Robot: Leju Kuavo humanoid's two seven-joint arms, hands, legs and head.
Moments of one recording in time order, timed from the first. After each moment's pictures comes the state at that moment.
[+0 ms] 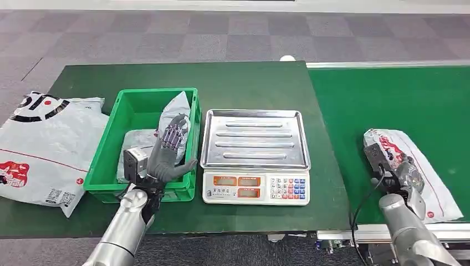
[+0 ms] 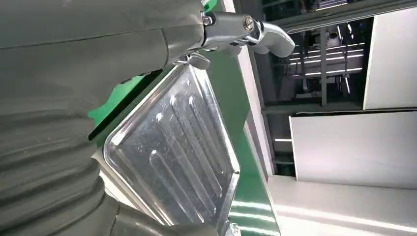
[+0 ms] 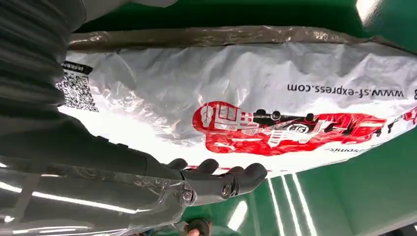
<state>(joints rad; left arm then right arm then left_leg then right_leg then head) -0.42 -0.15 -0.10 -0.87 -0.03 -0.35 -0.70 -0.60 -0.23 -0.21 -0.38 0.86 -0.40 0.00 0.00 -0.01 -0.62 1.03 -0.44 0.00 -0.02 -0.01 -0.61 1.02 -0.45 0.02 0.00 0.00</state>
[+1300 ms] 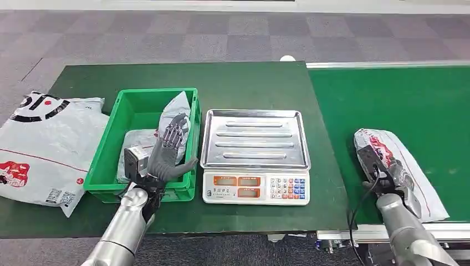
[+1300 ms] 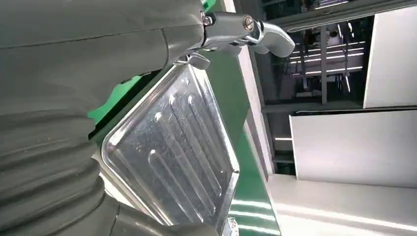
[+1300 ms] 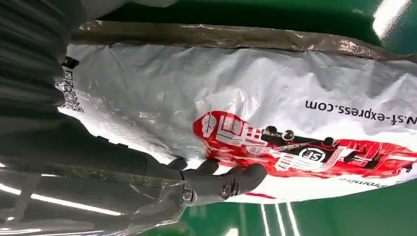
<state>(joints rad) -0.43 -0.15 -0.10 -0.86 -0.03 -0.36 -0.70 -0.60 -0.21 -0.22 -0.38 0.86 -0.27 0.00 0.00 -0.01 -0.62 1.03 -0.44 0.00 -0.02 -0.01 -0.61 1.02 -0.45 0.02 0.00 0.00</state>
